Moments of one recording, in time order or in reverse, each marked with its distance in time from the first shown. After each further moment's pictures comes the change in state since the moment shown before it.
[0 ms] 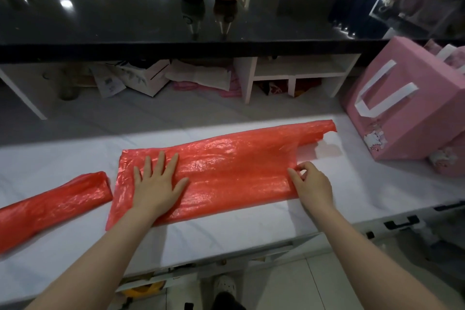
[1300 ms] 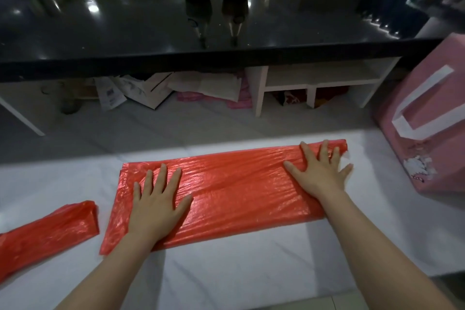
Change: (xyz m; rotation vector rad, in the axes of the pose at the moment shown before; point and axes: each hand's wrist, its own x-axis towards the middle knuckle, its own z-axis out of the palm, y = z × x) left_hand 0.030 0.010 0.009 0.087 0.020 -0.051; right_hand 0.126 -0.007 0.031 -0.424 -0.182 -0.044
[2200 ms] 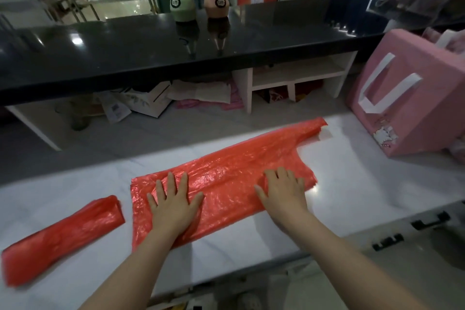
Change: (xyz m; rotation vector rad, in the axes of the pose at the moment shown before) left_hand -0.034 0.009 -0.010 -0.147 -0.121 -0.071; right_hand -0.143 -0.069 0.017 -0.001 0.211 -0.224
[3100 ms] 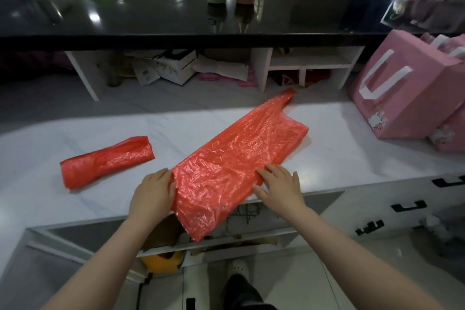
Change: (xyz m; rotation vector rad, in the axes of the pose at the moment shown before) left_hand -0.126 -0.083 -0.012 -0.039 0.240 0.152; right_hand -0.104 -0.014 0.001 0.060 -0.215 -0.167
